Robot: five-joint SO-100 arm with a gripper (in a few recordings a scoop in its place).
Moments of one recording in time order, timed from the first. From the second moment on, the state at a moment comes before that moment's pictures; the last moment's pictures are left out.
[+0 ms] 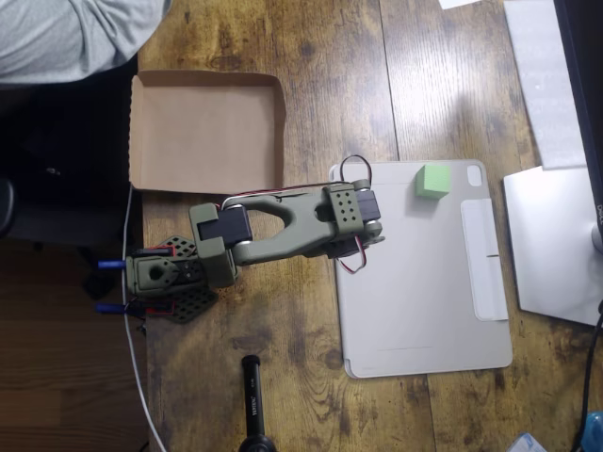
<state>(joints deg) 3.4 104.5 105.9 100.7 -0.1</state>
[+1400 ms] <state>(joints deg) -6.2 83.1 50.4 101.6 7.3</state>
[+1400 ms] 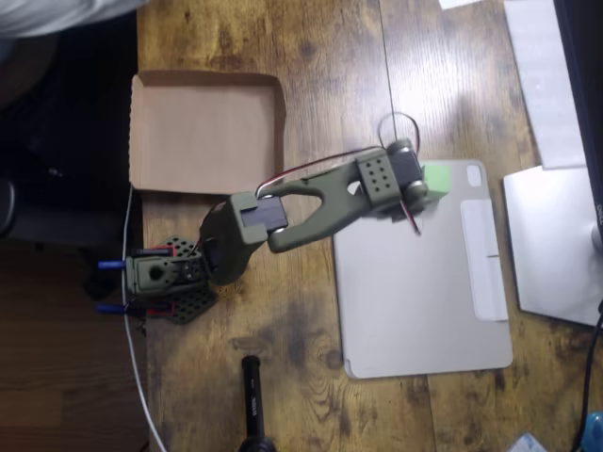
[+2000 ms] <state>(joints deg) -10.9 73.7 43.2 93.8 11.1</state>
